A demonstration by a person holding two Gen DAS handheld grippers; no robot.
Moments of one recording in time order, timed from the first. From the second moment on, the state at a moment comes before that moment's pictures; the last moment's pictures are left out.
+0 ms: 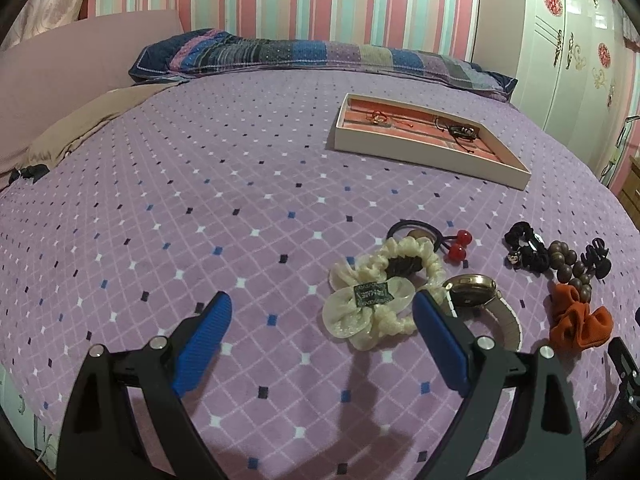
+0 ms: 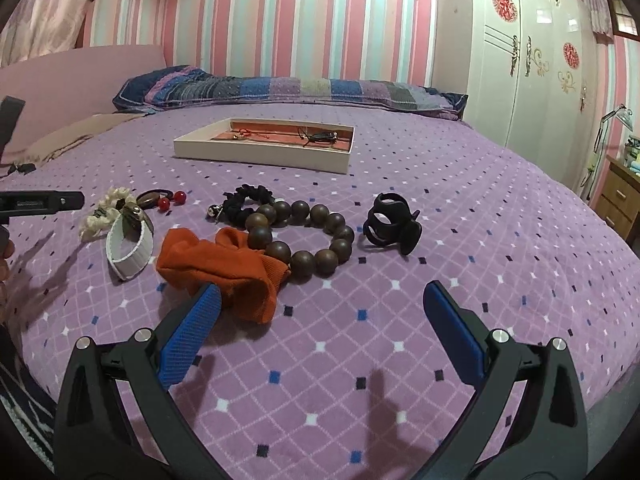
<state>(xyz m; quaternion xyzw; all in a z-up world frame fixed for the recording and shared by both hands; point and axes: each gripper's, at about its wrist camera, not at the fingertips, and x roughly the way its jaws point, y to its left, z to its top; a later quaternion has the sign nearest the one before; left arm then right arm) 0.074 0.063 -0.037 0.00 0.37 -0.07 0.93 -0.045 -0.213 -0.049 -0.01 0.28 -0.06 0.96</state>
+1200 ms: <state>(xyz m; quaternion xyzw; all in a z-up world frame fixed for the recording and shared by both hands) 0.103 0.029 -0.069 0.03 0.40 -0.10 0.91 -0.001 -0.190 -0.062 -0.02 0.29 -0.02 0.96</state>
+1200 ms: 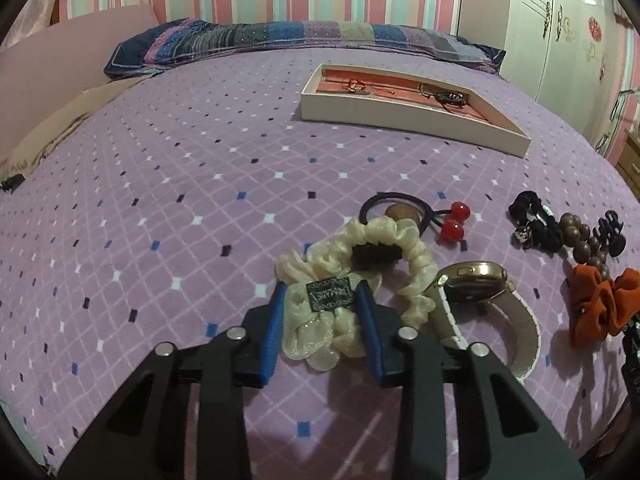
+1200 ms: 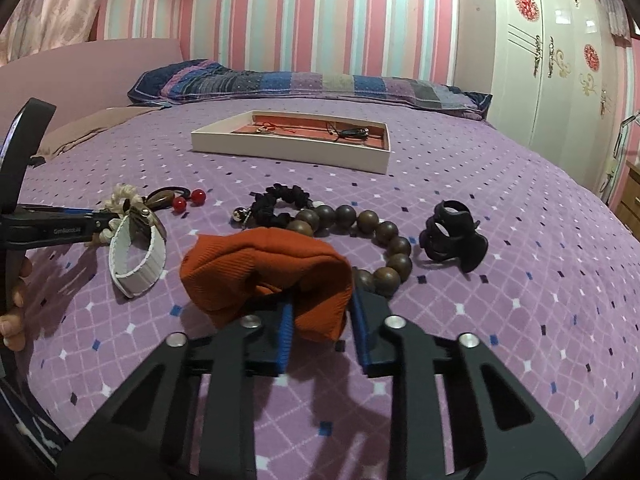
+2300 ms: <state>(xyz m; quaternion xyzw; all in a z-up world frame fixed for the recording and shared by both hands) 0.104 0.040 -0.007 0.00 0.34 -0.08 0.94 0.021 -0.213 -0.008 0.06 0.25 0.01 0.97</state>
